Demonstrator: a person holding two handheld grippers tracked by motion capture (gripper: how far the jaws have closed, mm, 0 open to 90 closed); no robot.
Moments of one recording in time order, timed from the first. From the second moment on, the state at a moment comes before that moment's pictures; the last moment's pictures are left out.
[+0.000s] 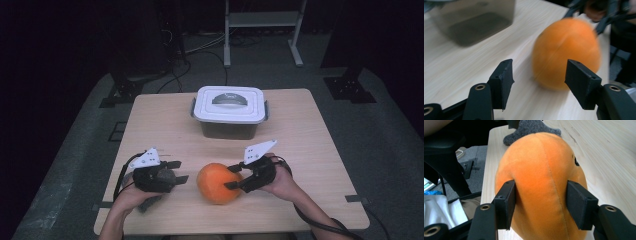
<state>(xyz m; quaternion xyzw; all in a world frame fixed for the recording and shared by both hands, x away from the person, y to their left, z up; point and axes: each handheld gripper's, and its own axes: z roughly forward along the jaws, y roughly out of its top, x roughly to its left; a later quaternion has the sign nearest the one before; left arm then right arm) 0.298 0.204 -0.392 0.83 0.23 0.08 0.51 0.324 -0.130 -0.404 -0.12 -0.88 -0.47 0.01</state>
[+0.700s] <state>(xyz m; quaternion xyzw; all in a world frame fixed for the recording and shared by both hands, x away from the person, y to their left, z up) 0.298 0.197 -0.405 0.85 0.21 0.05 0.48 0.342 -0.129 -0.397 -0.12 -0.88 -0.47 0.03</state>
